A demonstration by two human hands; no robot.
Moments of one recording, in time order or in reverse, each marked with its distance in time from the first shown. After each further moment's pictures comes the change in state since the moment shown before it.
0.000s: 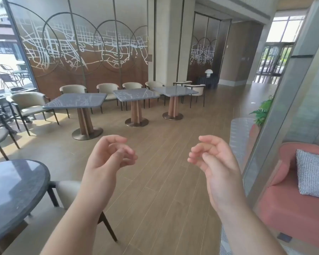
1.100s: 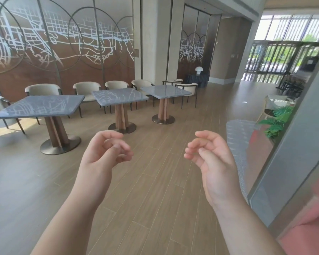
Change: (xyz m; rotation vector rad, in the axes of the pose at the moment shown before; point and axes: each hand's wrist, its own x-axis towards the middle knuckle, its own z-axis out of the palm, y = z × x) left_hand 0.394 -0.249 0.037 -0.056 -0.058 -0.018; right_hand 0.386 0.231 0.006 -0.033 0.046 0.014
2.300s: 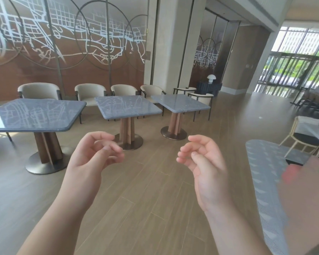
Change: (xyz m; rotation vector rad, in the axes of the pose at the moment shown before) left_hand 0.467 -0.223 -0.159 -0.026 0.084 0.036; right_hand 0.438 0.279 0.200 0.010 -0.062 0.037
